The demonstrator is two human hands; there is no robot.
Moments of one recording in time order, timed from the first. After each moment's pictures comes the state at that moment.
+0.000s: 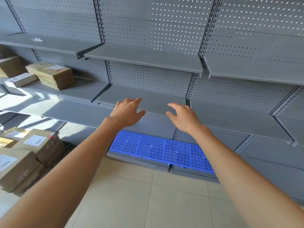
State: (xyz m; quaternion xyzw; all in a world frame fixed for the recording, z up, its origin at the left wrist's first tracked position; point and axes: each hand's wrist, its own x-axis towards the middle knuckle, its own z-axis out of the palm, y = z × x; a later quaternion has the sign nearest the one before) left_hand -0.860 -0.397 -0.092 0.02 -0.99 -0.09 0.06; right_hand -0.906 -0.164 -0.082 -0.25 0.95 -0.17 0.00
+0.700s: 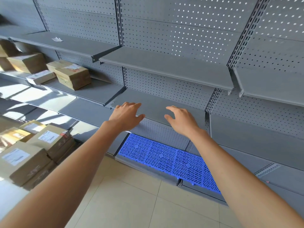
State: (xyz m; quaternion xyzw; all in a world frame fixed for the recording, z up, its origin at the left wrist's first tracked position) left_hand -0.930 -0.469 -0.096 0.10 -0.99 -0.08 0.03; right_hand -1.020 -0.252 -0.095 -0.31 0.93 -0.18 0.04
